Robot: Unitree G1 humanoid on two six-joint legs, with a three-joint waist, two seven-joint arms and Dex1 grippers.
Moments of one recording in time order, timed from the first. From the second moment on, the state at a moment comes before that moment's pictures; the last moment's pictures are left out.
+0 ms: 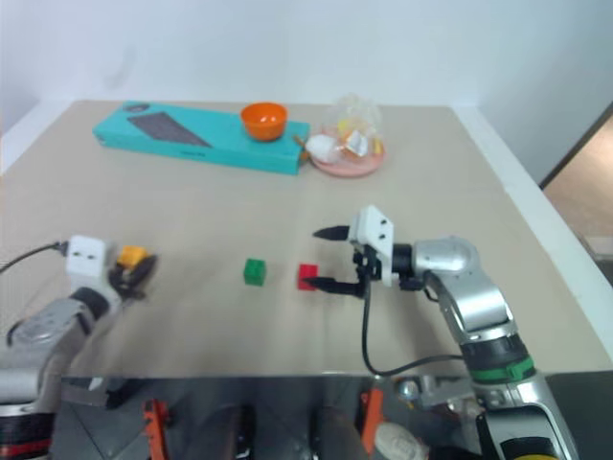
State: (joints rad) left arm -0.10 0.42 0.19 -0.29 -0.30 0.55 -0.27; right arm -0.51 -0.63 0.12 -0.09 0.35 0.29 1.13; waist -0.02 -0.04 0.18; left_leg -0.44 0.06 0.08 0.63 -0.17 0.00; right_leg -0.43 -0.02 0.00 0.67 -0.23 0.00
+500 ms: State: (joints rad) left arm -0.13 0.35 0.01 -0.39 -0.20 0.64 -0.21; right arm -0.45 -0.67 0.10 -0.12 0.36 0.30 1.11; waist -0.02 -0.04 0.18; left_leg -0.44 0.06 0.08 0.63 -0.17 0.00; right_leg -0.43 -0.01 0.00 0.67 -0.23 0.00
